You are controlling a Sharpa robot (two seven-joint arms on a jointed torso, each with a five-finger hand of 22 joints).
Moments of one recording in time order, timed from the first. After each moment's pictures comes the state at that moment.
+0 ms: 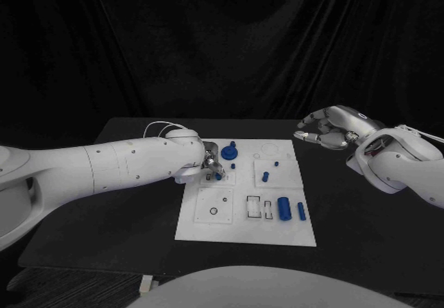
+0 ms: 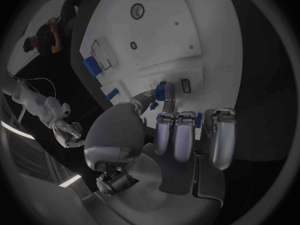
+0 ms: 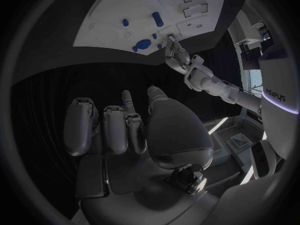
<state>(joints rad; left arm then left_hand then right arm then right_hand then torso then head) 1.23 -0.57 -0.21 1.28 -1.11 0.07 -0.54 1.03 0.01 0.44 0.02 0.35 1.10 0.04 0.24 0.83 1.47 -0.03 1.57 1.31 1.47 -0.08 1.57 1.31 0.03 1.47 0.04 1.50 1.31 1.29 -0.91 -0.21 1.48 -1.33 -0.51 0.07 1.24 0.03 -0.02 0.28 0.38 0.81 0.12 0.26 0.15 1.47 0.04 1.57 1.31 1.47 -0.04 1.40 1.26 0.05 1.47 0.07 1.28 1.31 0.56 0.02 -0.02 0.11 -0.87</state>
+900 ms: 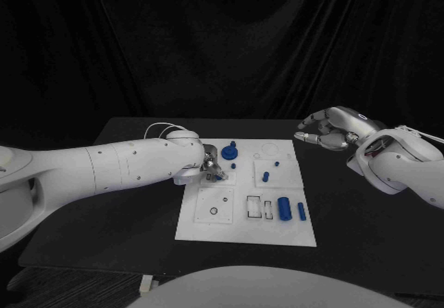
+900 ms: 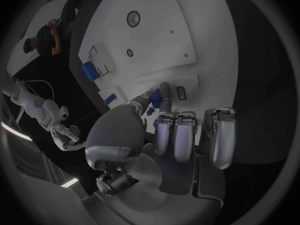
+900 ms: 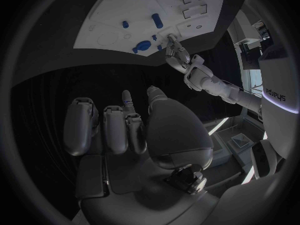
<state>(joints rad) 1.22 -0.57 -0.21 1.27 -1.11 0.11 -0.55 0.97 0.00 0.31 0.10 0.19 1.12 0.03 0.22 0.86 1.47 -0.03 1.57 1.31 1.47 -0.08 1.57 1.31 0.03 1.47 0.04 1.49 1.31 1.29 -0.91 -0.21 1.48 -1.33 -0.51 0.06 1.25 0.03 -0.02 0.28 0.38 0.81 0.12 0.26 0.15 1.47 0.04 1.57 1.31 1.47 -0.04 1.40 1.26 0.05 1.47 0.07 1.28 1.31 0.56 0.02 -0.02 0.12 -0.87</state>
